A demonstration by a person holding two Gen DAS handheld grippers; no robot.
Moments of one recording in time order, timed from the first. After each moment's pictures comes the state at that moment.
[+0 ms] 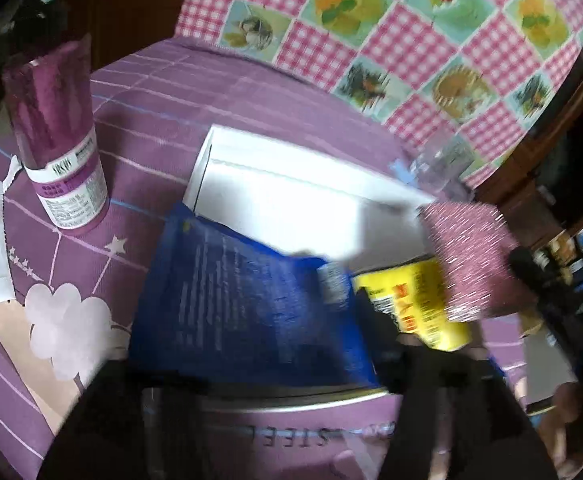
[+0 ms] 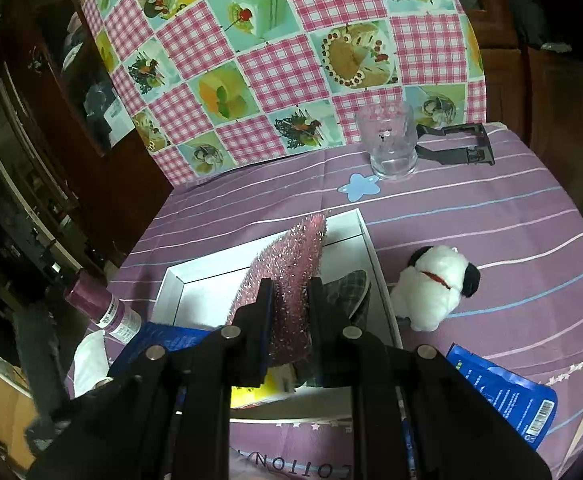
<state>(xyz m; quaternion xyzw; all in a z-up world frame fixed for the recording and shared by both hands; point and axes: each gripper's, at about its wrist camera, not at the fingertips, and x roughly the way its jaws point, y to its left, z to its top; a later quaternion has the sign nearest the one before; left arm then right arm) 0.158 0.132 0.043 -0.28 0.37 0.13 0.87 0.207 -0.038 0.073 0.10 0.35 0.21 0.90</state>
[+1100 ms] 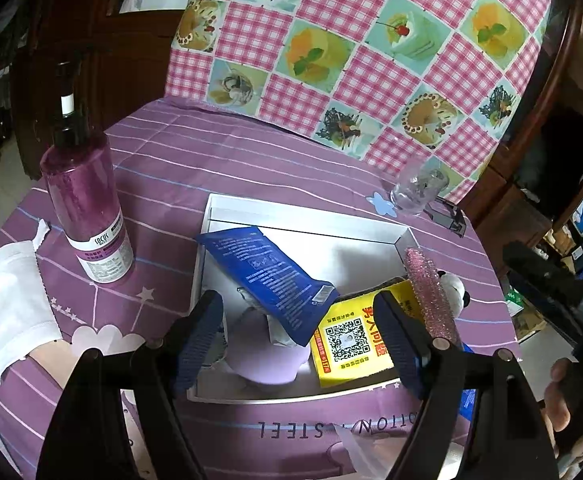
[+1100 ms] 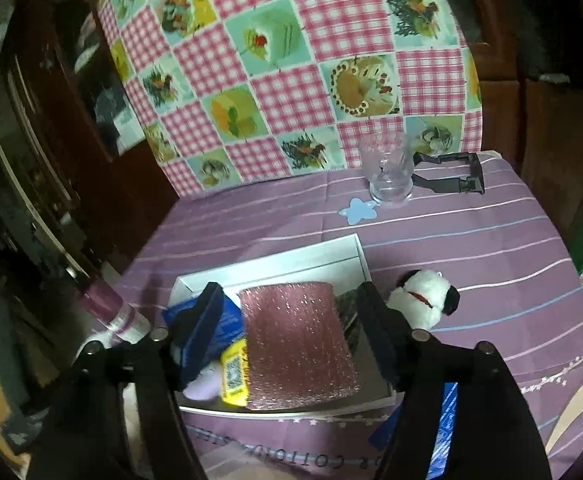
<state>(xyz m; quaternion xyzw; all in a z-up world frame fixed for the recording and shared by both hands) 0.144 0.120 0.085 -0.22 0.34 0.14 0.90 0.193 -0.048 0.102 0.10 0.34 0.21 0.91</state>
